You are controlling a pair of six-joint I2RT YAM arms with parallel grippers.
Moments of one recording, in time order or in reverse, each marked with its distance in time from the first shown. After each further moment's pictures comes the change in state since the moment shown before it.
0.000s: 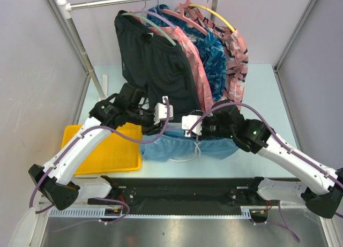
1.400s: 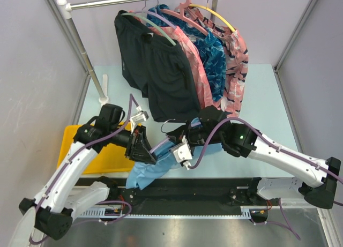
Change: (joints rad) left arm 0.201 -0.296 -0.369 0.000 0.708 -0.615; right arm 0.162 0.072 0.000 0.230 -0.291 -0.454
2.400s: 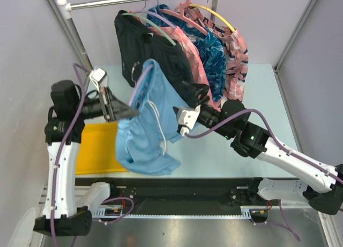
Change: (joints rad) left arm 0.439 -0.011 0.265 0.298 -0.023 -0.827; right arm -0.027 -0.066 -0.008 0.405 0.432 0.256
